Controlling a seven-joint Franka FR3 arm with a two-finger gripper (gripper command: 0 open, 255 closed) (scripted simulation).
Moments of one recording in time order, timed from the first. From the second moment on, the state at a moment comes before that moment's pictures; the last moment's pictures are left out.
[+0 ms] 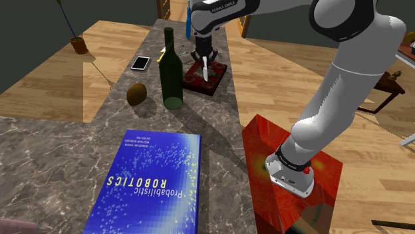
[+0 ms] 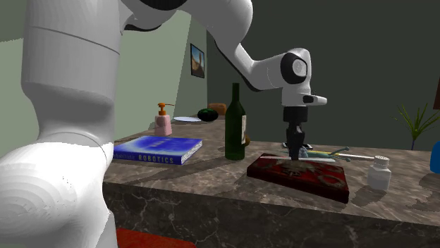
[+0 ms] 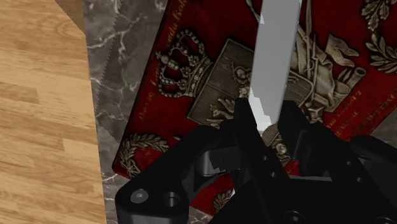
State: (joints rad) arm -0.31 0.19 0.20 -1.88 -0.15 1.97 0.81
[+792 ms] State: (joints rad) arm -0.31 0.20 0.20 -1.90 -0.16 2.00 0.81
